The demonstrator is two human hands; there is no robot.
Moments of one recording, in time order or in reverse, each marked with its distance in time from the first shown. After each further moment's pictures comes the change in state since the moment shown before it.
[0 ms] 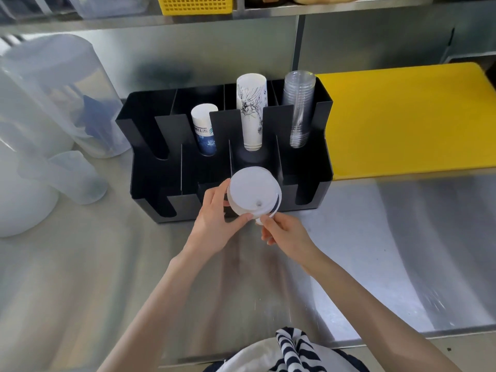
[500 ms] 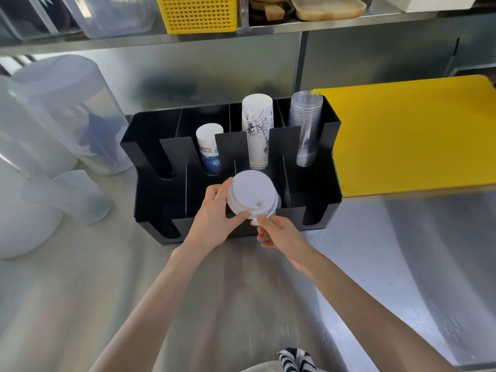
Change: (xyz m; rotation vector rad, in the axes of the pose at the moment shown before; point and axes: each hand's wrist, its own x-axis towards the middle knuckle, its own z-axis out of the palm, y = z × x) left_hand 0.053 -0.003 -0.017 0.148 -0.039 0.020; right_hand 0.049 -0.014 0.007 0.147 -0.074 0.115
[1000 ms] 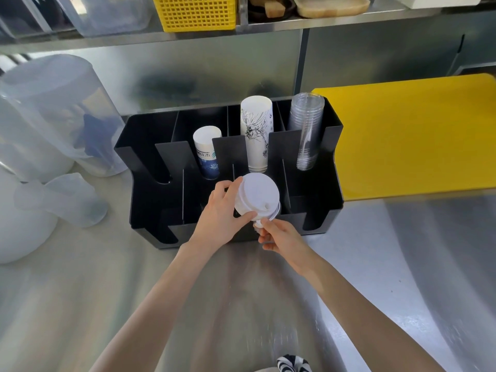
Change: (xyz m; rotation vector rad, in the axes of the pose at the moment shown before) left_hand 0.021 0.006 0.009 0.142 -0.037 0.035; right_hand 0.011 0.004 -0.007 0.085 -0.001 0.054
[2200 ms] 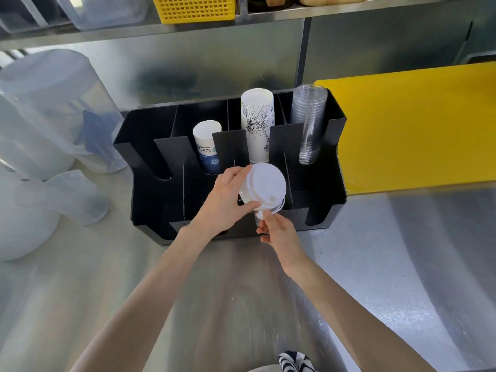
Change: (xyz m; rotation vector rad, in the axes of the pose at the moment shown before) left_hand 0.017 -0.001 -0.005 -0.039 -0.059 0.142; right_hand 0.002 0.010 0.020 0.117 0.165 -0.140
